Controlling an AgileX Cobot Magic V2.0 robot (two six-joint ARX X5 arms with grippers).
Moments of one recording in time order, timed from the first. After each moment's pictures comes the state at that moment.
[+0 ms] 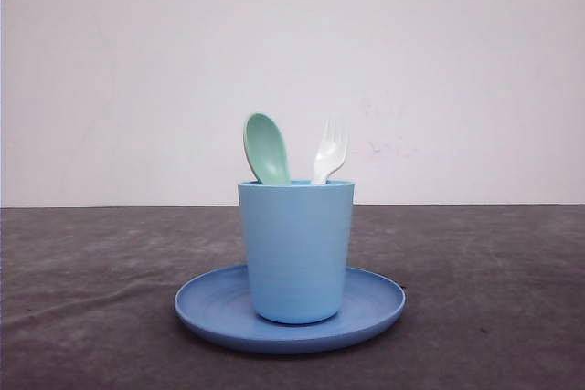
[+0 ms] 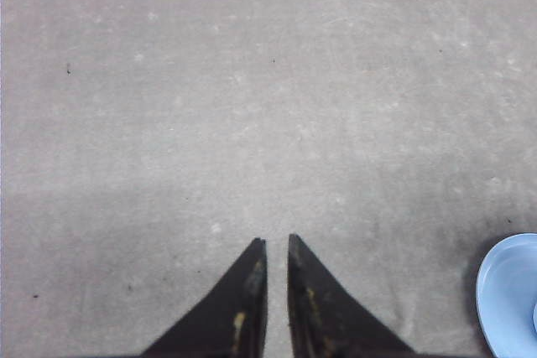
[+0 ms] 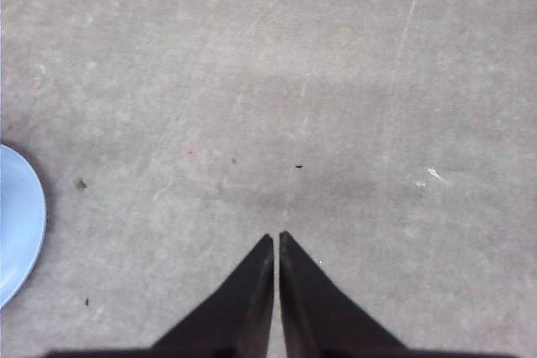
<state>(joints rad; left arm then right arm) -0.03 0.79 0.91 -0.70 0.18 0.03 0.12 0.84 0.88 -0.86 -0.08 0.09</state>
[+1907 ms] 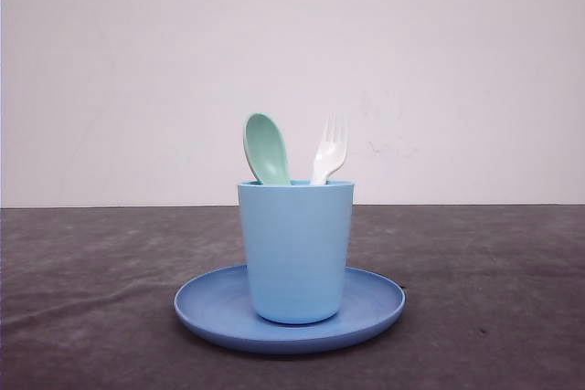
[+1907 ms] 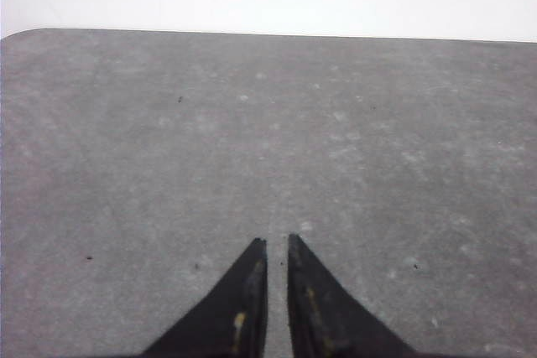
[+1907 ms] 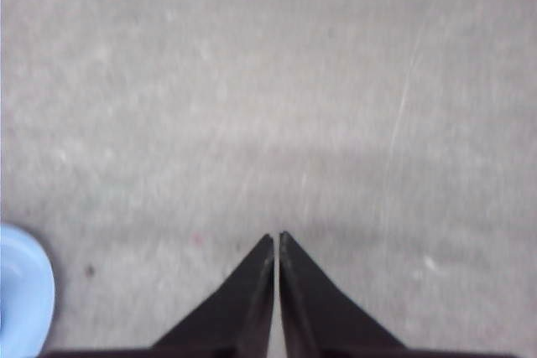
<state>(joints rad) -0.03 0.00 0.03 -0.18 -0.04 -0.02 0.12 0.84 0.88 -0.67 -0.08 0.09</state>
